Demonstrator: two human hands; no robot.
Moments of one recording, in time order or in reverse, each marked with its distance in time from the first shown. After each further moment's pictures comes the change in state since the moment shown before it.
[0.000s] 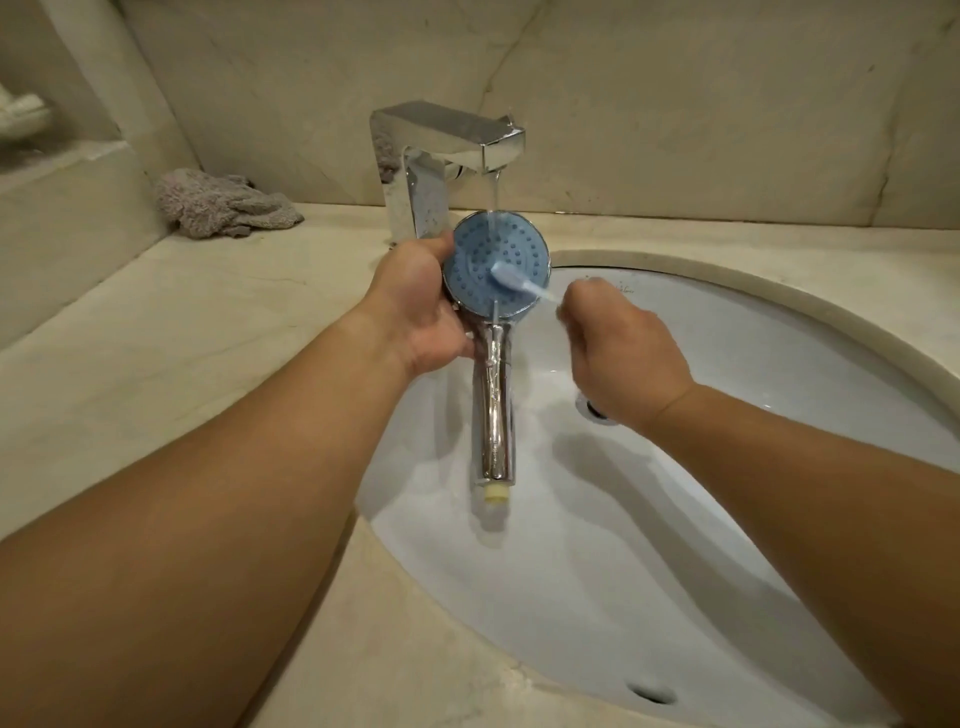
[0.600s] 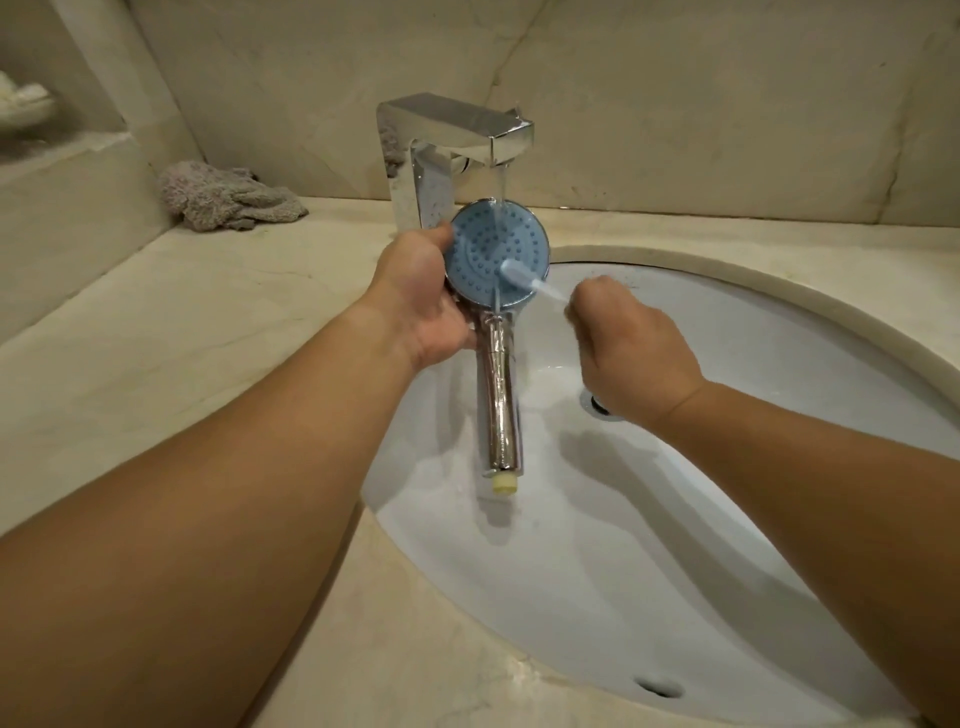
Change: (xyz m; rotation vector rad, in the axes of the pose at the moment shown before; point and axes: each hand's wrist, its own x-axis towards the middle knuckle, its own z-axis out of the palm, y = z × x) left_hand -0.007 0.003 0.002 -0.022 0.032 0.014; right_hand -0.004 -0.001 -0.001 0.022 -0.036 0.014
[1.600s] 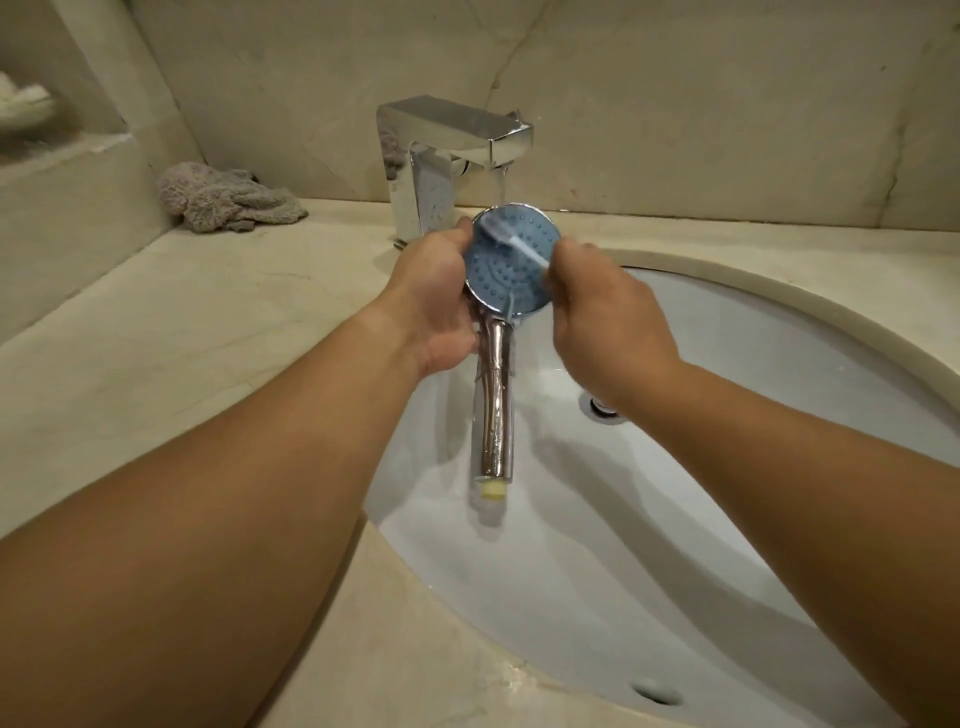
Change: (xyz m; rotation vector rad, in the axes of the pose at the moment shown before) left_hand -0.010 -0.001 0.012 0.148 -0.088 0.073; right_hand 0.022 -0.028 -0.010 0.036 0.073 0.075
